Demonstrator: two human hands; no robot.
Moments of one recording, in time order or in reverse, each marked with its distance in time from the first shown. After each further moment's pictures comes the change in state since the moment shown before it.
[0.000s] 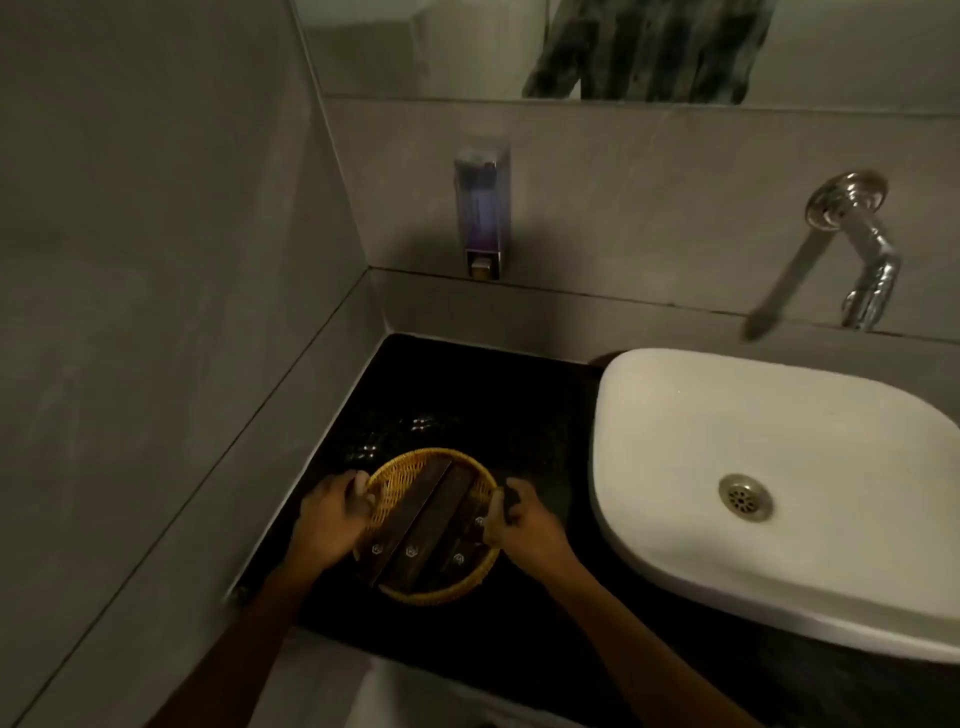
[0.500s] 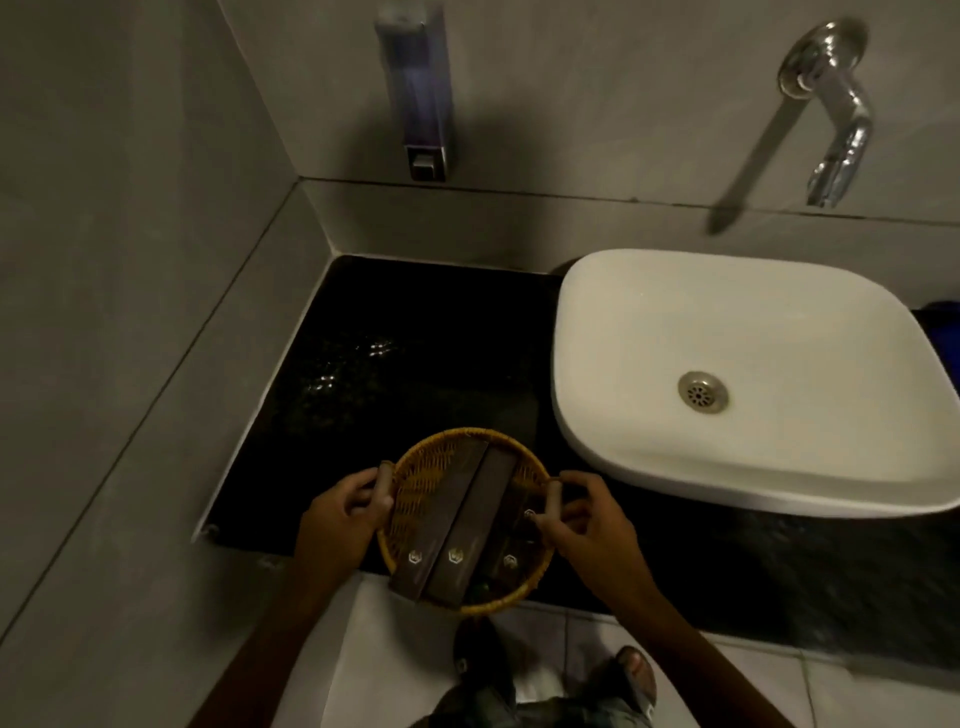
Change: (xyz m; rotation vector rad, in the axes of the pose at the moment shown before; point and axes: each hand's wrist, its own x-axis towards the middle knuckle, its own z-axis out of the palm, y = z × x) left_hand -0.089 0.015 0.033 -0.321 -0.124 -0.060; right_hand -0.117 0.049 -0.043 0.112 0.262 0.064
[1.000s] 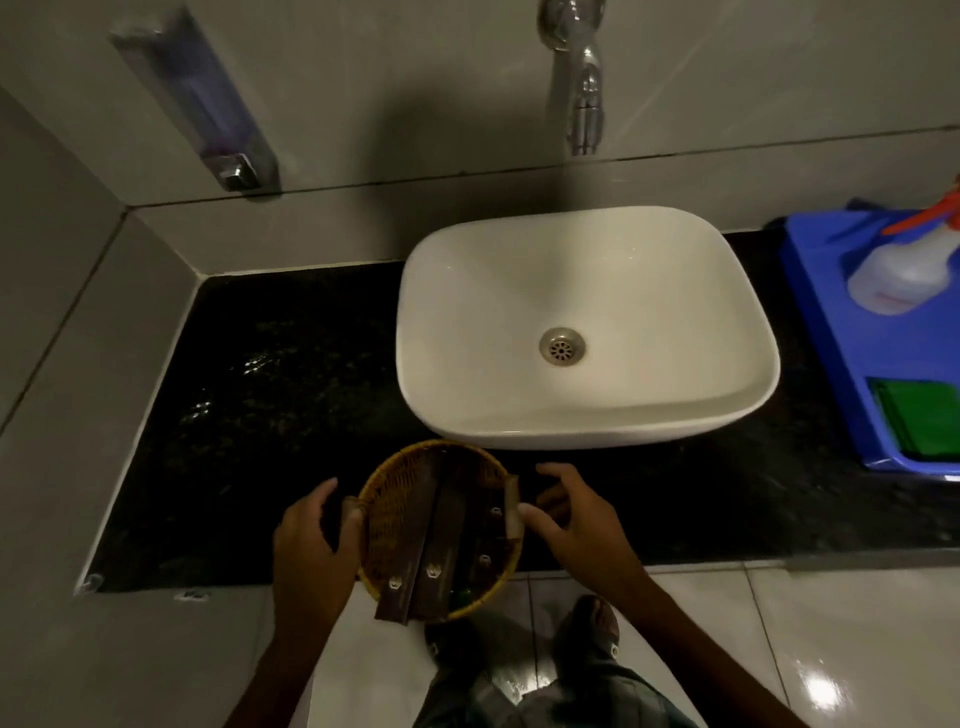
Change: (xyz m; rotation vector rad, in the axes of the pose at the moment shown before) left_hand -0.070 0.045 0.125 0.333 0.158 0.166; right_hand -0.043 0.062 -0.128 -0.127 0.044 -0.061
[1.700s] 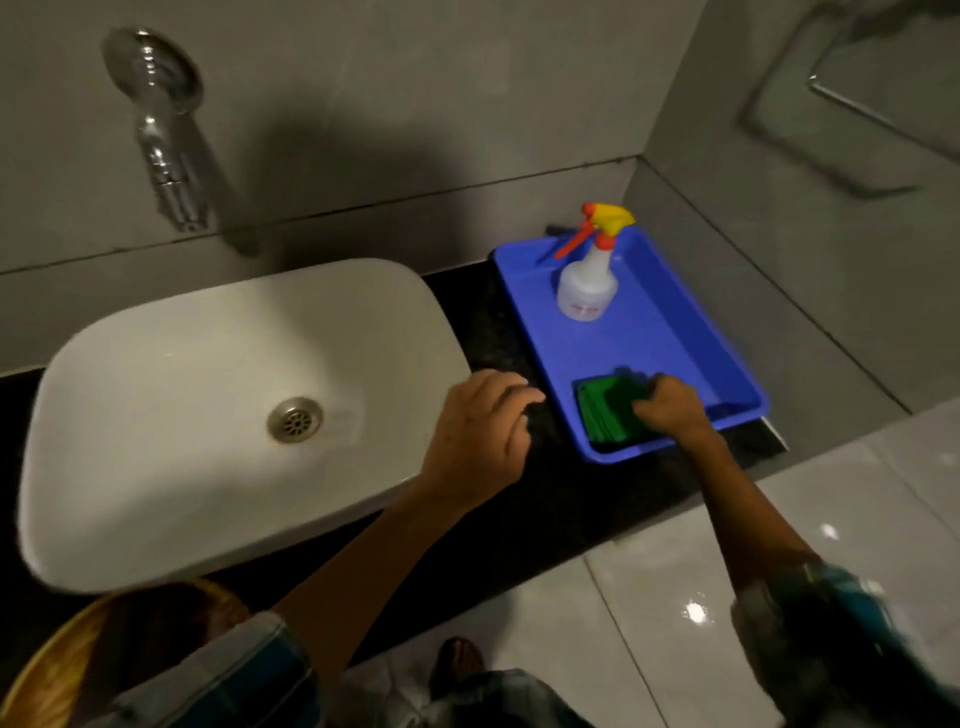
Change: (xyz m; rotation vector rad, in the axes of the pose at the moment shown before) left_hand -0.067 0.353 0.244 -0.086 -0.192 1.287; right_hand 0.038 0.173 -0.390 -0.516 0.499 0.576
